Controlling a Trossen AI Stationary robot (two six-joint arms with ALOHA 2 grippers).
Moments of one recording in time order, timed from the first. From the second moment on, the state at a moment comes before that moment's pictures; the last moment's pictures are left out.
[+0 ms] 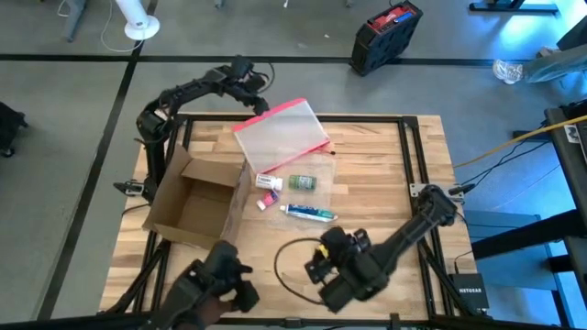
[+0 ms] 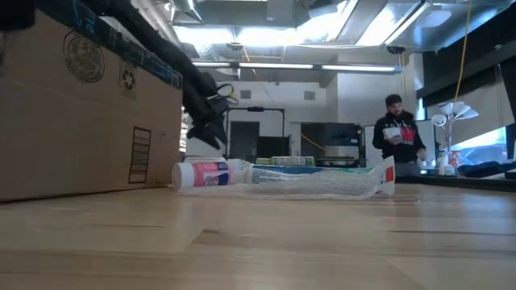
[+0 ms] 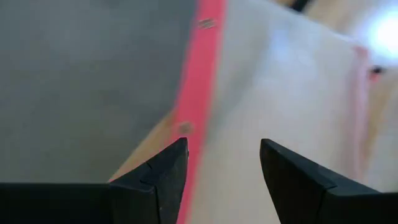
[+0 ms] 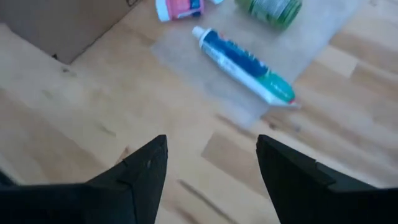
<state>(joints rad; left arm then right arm) 0.97 2.01 1.58 -0.60 0.38 0.14 0.65 2.08 2.12 -1.57 0.57 1.68</state>
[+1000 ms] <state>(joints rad) 0.96 2.03 1.43 -0.59 0.36 0.07 0.00 2.08 2.12 -1.27 0.46 0.59</state>
